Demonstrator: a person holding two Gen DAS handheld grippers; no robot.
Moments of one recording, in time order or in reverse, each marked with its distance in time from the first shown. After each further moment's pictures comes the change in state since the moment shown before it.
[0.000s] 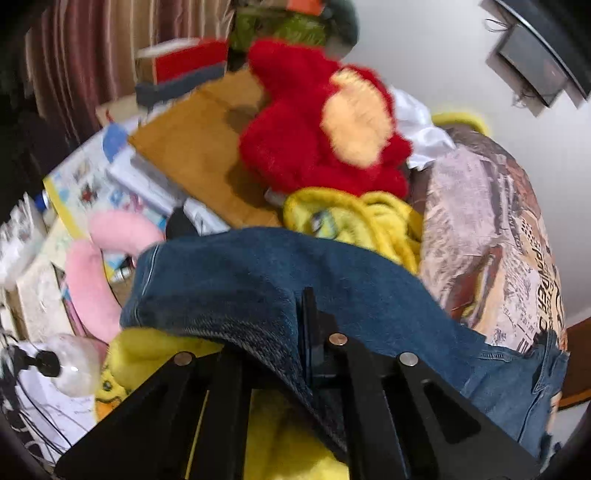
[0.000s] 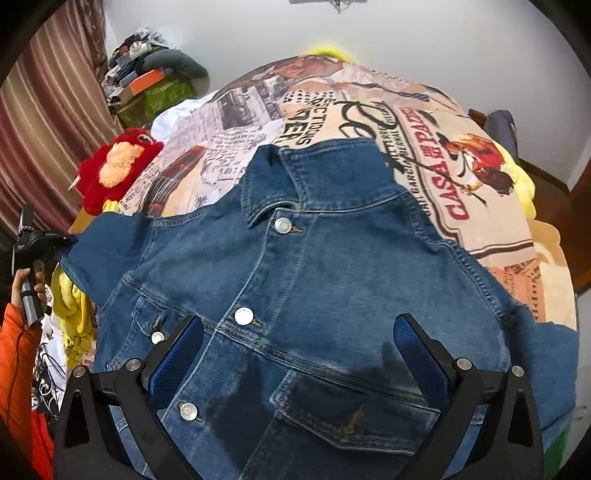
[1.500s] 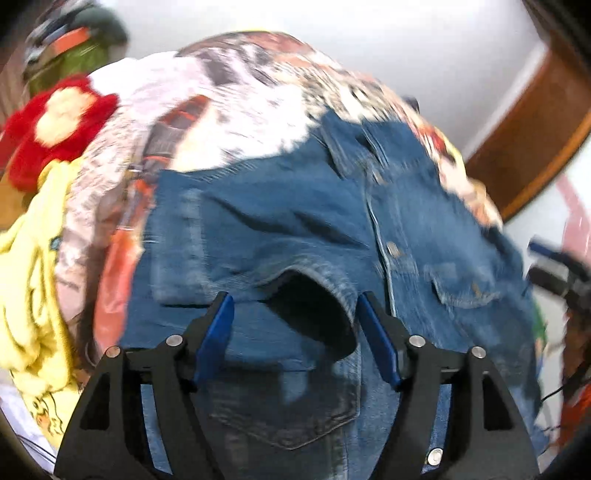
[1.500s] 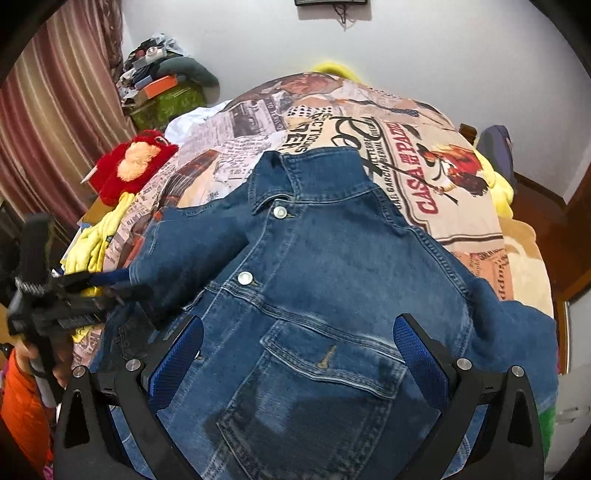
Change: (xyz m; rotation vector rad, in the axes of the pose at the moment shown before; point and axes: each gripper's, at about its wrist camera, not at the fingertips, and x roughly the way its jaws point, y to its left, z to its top) left arm -0.073 -0.198 -0.191 0.539 0.168 -0.405; right arm -0.057 -0.009 -0.039 -0.053 -0.048 0.009
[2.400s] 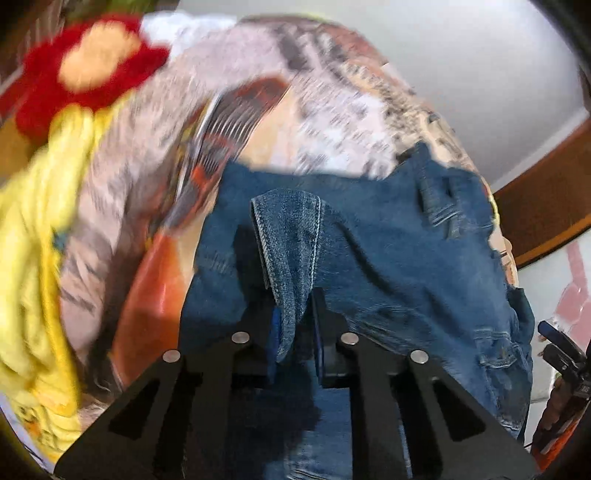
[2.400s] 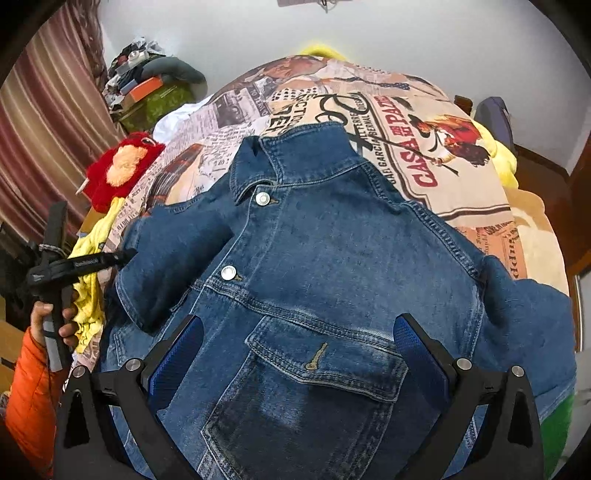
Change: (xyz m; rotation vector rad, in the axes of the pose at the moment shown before) left arm 0.032 0.061 0.042 -0.153 0.018 0.010; right arm 0.021 -0.026 -0.003 0.090 0.045 0.028
